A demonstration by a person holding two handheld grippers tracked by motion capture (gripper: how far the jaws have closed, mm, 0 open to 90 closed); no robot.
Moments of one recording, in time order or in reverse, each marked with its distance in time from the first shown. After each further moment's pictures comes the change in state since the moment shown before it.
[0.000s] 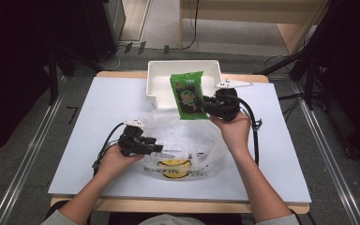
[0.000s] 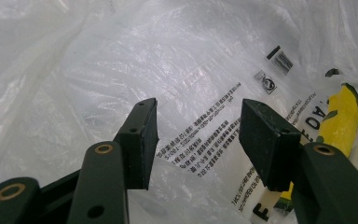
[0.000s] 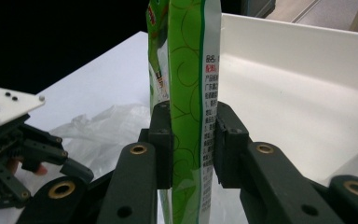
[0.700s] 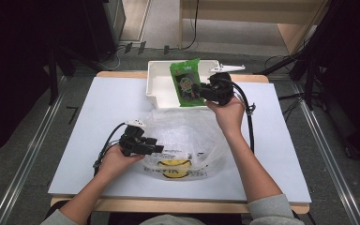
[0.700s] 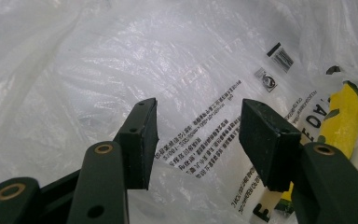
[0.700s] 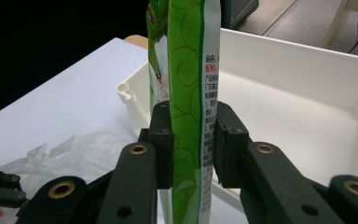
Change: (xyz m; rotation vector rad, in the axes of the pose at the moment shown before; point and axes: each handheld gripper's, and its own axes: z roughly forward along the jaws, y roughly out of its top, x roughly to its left) left arm 0.000 0.000 0.003 0.012 -0.010 0.004; right arm -0.021 0.031 0.033 0.031 -0.062 0.005
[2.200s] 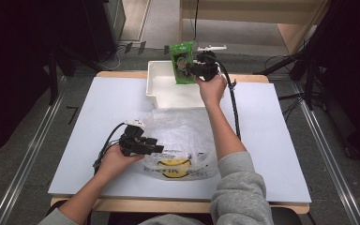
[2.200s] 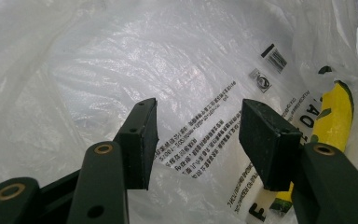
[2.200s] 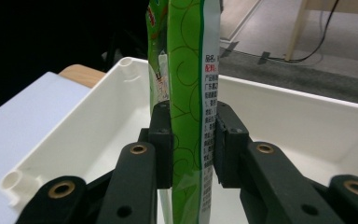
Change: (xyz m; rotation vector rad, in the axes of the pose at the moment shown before) left arm 0.002 0.000 0.000 0.000 -0.024 0.000; right arm -0.052 0.040 0.103 -0.027 -0.128 0.085
